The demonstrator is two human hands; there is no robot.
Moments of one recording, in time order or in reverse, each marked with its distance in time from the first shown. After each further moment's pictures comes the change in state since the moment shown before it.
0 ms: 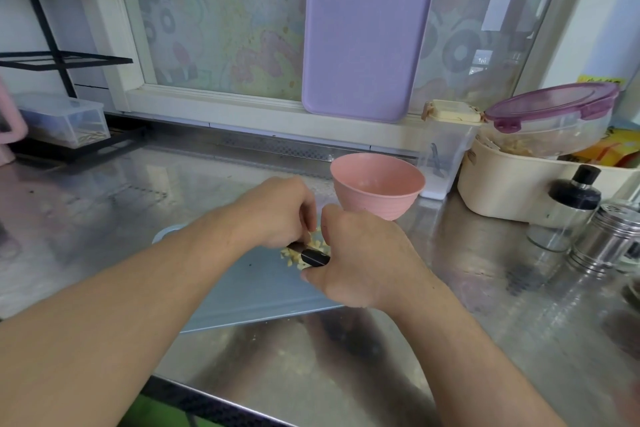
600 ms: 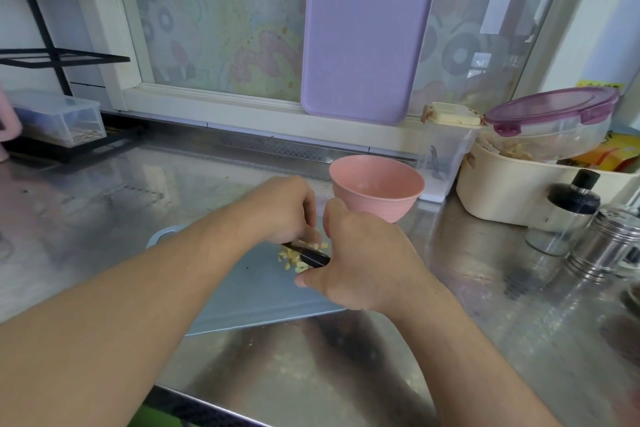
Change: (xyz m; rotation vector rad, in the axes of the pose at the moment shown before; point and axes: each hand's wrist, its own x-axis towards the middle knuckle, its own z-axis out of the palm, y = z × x) left_hand 0.015 -0.001 0.003 -0.040 -0.018 -0.045; right_hand 0.002 -0.002 -0.006 0.034 -0.034 0.042
